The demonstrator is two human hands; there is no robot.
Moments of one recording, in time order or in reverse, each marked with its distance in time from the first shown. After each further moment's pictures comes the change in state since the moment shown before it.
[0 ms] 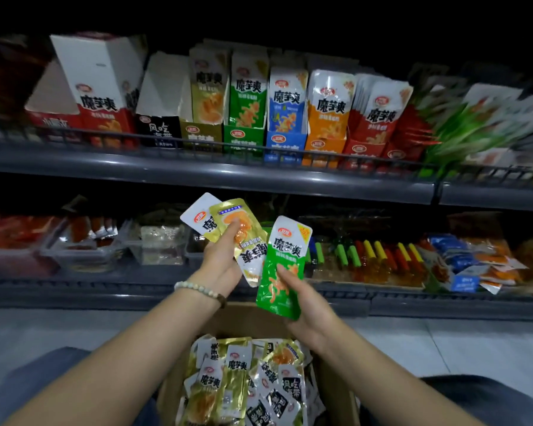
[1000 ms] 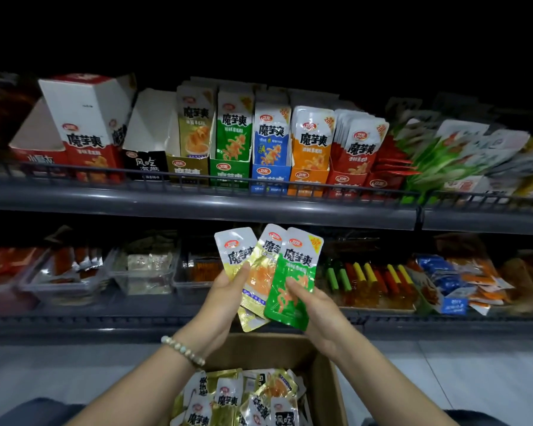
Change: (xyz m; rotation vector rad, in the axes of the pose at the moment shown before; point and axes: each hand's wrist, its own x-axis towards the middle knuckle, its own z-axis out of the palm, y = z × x) left_hand -0.031 -0.018 0.006 0.563 -0.149 0.167; right_hand 0.015 -0.039 -0.020 -0.159 0.128 -0.140
